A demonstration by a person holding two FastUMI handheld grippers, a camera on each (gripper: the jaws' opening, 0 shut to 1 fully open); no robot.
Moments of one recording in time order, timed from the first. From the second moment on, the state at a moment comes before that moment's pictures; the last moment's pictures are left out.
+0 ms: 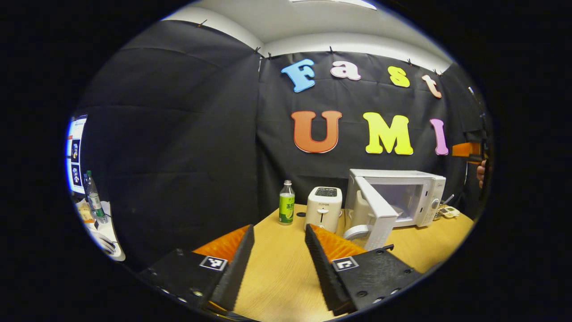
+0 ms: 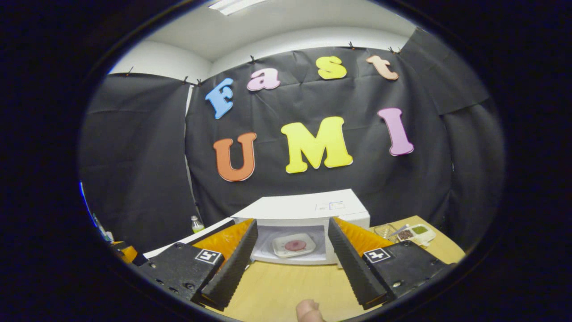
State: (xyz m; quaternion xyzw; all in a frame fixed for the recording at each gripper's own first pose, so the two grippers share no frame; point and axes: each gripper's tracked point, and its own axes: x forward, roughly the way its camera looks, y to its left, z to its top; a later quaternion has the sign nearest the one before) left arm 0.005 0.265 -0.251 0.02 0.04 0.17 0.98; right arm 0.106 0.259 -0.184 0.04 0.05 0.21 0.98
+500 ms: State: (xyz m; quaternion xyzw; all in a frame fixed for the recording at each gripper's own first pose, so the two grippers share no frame) left arm 0.045 0.226 -0.290 0.00 0.08 0.11 0.99; right arm 0.077 0.160 -0.154 0.04 0.02 0.15 0.99
